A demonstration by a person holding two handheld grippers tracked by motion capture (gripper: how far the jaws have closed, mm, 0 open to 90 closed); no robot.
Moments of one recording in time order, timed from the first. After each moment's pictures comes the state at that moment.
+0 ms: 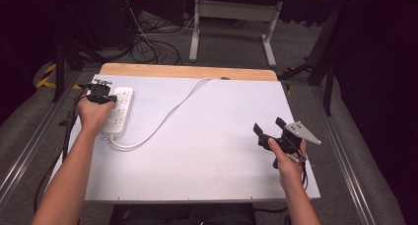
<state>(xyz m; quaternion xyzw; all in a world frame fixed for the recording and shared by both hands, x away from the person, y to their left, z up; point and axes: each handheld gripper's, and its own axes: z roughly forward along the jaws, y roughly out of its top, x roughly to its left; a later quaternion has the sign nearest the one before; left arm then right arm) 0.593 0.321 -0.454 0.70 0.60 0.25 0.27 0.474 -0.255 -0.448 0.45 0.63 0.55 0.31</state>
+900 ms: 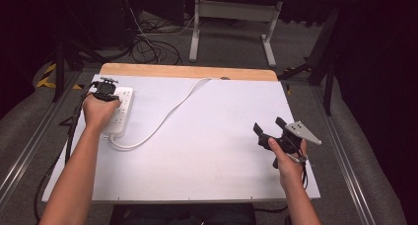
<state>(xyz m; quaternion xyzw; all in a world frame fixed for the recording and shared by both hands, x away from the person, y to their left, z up) 0.601 0.306 -0.450 0.71 0.61 0.26 0.22 0.473 -0.255 -0.446 0.45 0.63 0.56 0.31</state>
